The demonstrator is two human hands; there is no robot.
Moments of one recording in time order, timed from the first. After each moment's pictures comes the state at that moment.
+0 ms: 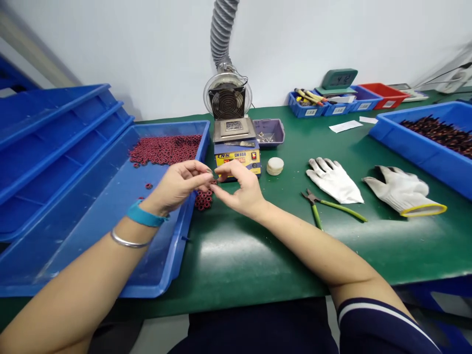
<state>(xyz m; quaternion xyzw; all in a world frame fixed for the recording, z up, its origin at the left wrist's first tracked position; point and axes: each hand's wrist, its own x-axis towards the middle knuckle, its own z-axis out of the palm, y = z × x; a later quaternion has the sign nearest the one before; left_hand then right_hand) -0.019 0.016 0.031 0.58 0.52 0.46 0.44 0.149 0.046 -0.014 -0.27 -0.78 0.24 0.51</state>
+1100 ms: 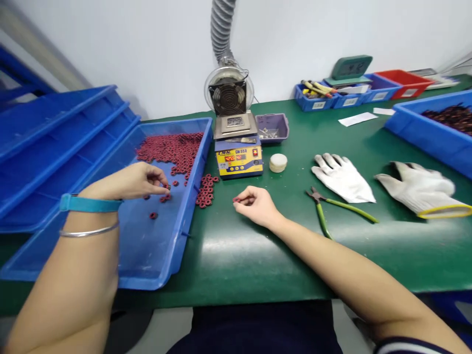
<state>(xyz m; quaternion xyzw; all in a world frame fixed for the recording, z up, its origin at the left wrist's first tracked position) -0.119 0.022 0.045 0.66 0.71 0.00 0.24 0.180 0.034 -0.064 -0.41 -0.58 0.59 0.38</state>
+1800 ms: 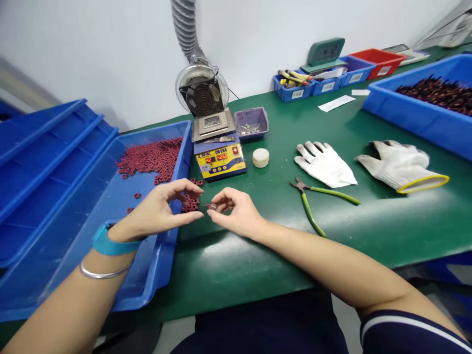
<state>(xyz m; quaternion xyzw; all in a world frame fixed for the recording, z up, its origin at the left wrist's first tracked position) -0.011 -0.005 0.036 0.77 0.52 0.22 0.29 0.179 0.010 -0.044 -0.33 -0.62 0.57 0.44</state>
